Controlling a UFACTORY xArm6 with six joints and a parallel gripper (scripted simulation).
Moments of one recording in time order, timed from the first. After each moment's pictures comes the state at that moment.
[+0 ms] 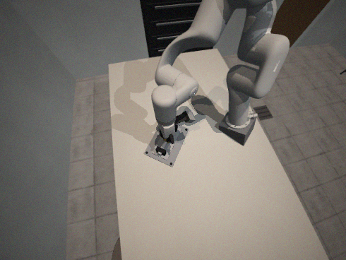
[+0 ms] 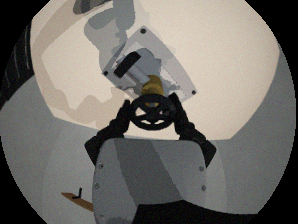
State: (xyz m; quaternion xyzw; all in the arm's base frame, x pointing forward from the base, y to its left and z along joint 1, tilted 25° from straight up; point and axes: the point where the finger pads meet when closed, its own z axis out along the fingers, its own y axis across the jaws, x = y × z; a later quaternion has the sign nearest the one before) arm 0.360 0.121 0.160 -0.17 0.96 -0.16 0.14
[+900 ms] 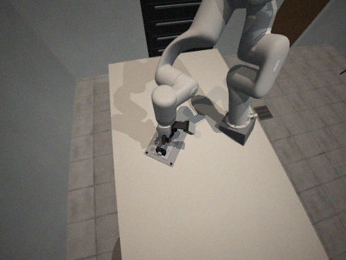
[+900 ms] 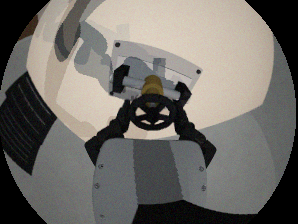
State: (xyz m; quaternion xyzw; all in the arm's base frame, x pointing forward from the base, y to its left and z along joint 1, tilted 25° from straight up) arm 0.360 0.121 0.160 0.09 0.97 -0.12 0.17
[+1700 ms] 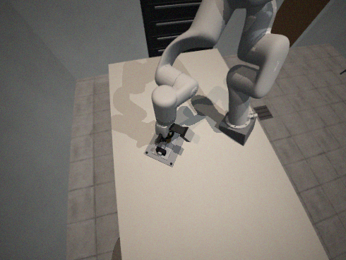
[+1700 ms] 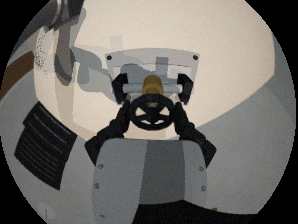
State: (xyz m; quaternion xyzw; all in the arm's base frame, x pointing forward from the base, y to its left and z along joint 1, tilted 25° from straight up) arm 0.360 0.121 0.160 0.24 0.95 -0.09 0.19
